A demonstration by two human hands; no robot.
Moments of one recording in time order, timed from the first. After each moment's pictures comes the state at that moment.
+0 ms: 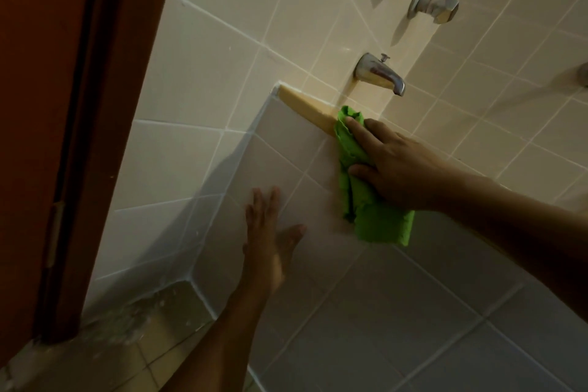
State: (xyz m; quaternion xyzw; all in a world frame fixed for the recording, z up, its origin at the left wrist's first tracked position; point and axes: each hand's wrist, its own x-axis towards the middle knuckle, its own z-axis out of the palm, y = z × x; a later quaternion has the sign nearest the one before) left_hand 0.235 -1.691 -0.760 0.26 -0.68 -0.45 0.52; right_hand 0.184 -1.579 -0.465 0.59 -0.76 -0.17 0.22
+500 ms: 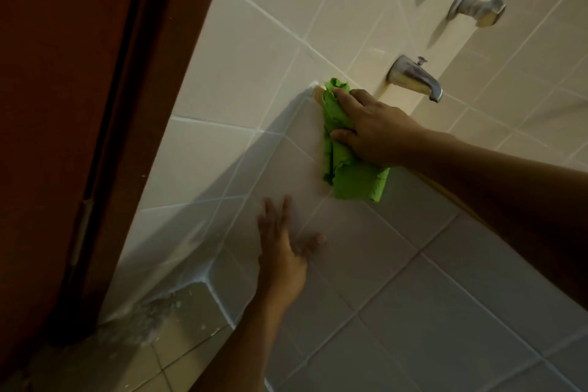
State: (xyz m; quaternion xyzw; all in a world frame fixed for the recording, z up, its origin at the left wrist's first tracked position) left_hand 0.239 -1.700 -0.772 0.27 -0.62 -0.52 0.52; right_hand 0.203 -1.692 -0.466 0.61 -0.74 -0.15 0.23
